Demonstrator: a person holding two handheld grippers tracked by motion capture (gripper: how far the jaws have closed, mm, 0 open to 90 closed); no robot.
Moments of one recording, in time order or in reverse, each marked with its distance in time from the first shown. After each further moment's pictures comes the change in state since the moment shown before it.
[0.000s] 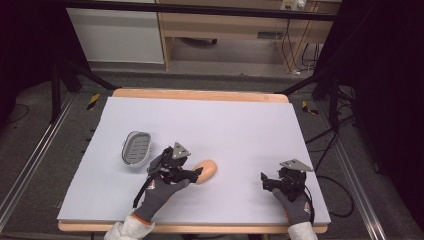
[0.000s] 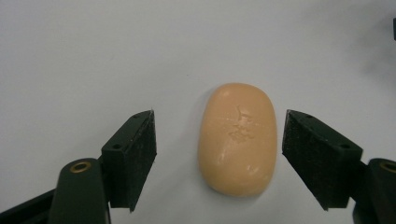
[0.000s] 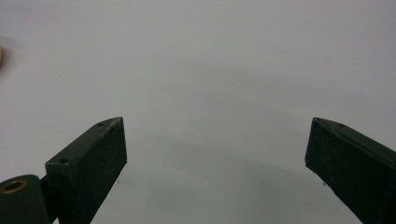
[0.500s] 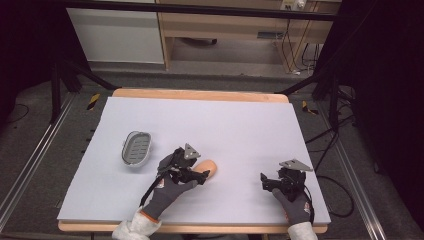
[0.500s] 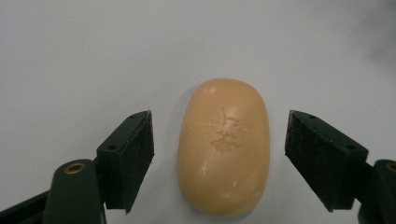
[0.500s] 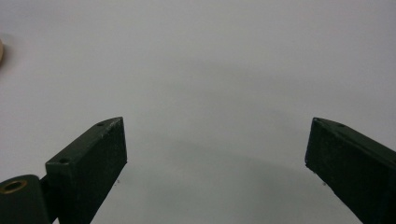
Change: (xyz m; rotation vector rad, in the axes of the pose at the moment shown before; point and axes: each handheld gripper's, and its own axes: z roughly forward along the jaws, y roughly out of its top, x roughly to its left) left arm -0.011 0.004 0.023 0.065 -0.013 0.040; right arm 0.000 0.000 0.001 0.009 0.007 0.001
